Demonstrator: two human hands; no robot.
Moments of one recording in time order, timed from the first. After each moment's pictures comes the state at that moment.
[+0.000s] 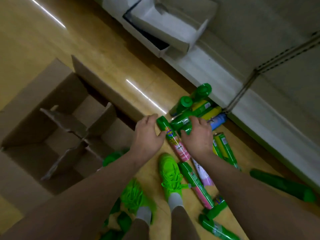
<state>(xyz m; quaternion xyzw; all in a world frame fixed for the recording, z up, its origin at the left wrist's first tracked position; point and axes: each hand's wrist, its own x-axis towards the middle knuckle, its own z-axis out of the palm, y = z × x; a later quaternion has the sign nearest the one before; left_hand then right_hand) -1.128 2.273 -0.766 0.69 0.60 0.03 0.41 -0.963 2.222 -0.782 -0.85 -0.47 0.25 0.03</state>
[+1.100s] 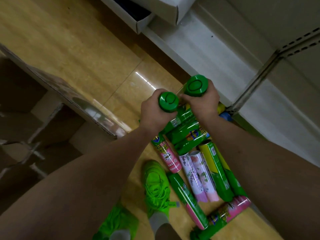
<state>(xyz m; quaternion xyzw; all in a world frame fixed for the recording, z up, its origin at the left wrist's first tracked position) -0.988 2.345 -0.927 0.58 0.63 0.16 0.49 -0.833 2.332 -0.936 -0.84 -0.28 0.34 0.32</state>
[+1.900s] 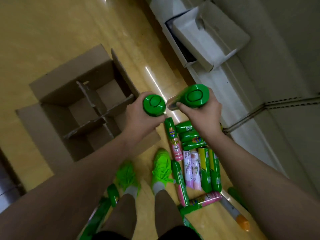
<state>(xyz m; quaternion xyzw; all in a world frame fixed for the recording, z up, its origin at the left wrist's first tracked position) -1.164 2.309 -0.643 0.47 0.71 0.28 0.44 -0.978 2.329 -0.628 -0.74 -0.50 0.34 0.29</state>
